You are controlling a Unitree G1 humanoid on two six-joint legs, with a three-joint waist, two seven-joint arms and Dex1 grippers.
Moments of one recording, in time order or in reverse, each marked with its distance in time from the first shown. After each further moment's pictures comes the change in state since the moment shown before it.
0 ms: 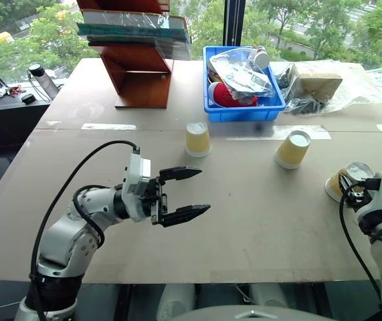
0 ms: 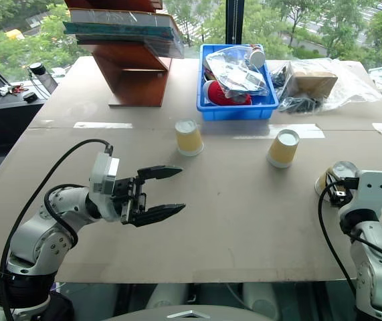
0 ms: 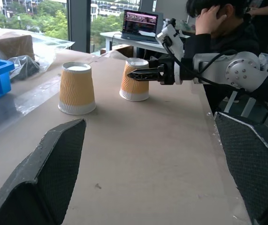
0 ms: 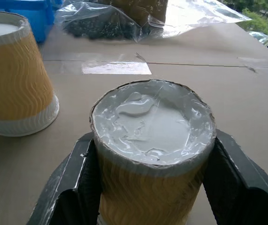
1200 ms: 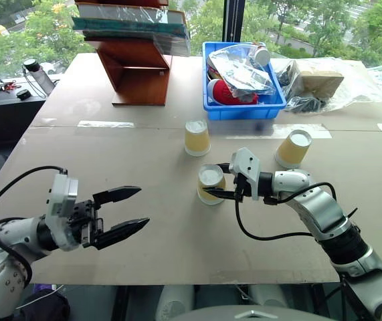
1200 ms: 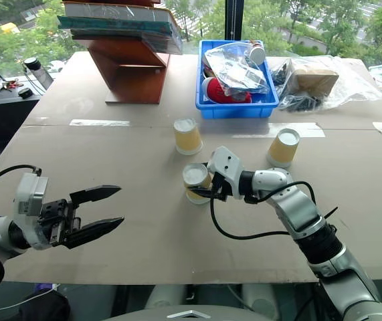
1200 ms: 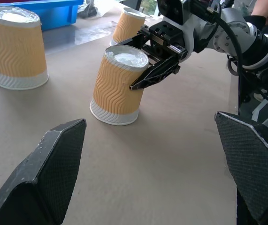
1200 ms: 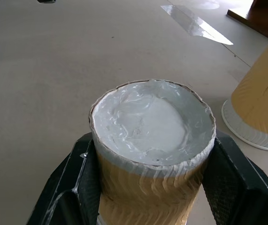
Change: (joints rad) left arm 0.337 0.173 0.386 0.058 -0.106 0.039 -0.152; right arm -0.681 -0.047 0.793 0.368 -0.078 -0.083 0.551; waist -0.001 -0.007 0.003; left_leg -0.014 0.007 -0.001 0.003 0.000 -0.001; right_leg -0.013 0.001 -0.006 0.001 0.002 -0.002
